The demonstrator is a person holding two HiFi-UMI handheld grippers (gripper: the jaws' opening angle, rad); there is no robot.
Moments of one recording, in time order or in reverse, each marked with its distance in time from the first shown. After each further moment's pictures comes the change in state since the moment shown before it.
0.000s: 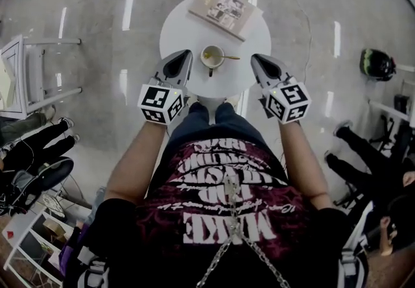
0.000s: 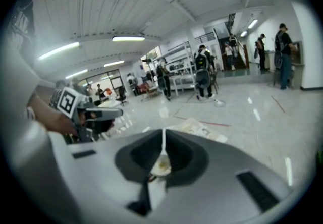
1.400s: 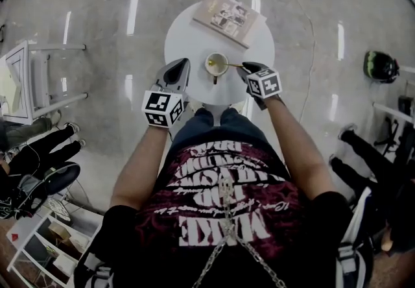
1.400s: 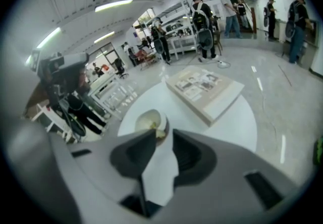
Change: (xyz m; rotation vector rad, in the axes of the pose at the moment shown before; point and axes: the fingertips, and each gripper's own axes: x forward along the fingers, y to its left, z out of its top) left arm 0.005 0.030 -0.025 0.014 0.056 0.046; right arm 0.106 -0.040 -0.164 0.080 0.435 0.050
